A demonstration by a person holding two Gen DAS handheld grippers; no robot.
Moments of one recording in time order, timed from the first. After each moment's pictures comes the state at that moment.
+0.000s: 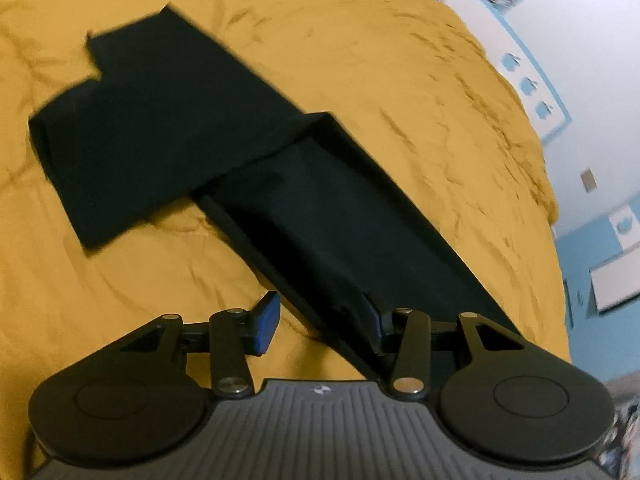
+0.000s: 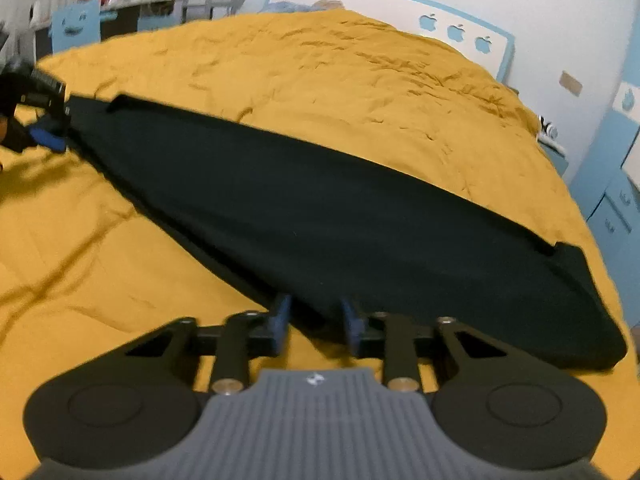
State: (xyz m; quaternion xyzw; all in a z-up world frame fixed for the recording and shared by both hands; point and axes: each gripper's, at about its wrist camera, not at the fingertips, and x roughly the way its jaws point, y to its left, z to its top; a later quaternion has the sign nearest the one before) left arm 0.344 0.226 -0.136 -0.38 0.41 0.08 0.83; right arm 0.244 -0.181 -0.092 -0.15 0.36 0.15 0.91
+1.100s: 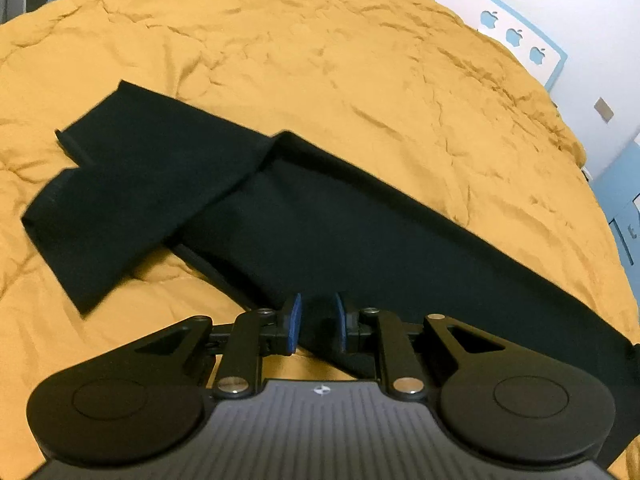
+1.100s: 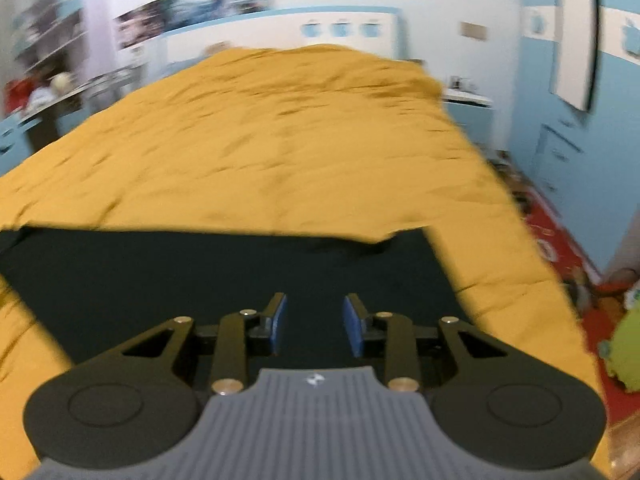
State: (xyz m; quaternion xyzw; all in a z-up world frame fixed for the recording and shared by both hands) left arm 0.346 0.179 -0.121 -0.21 0.42 0.10 0.88; right arm 0.320 -0.409 -0.040 0.02 0.34 0.06 0.94
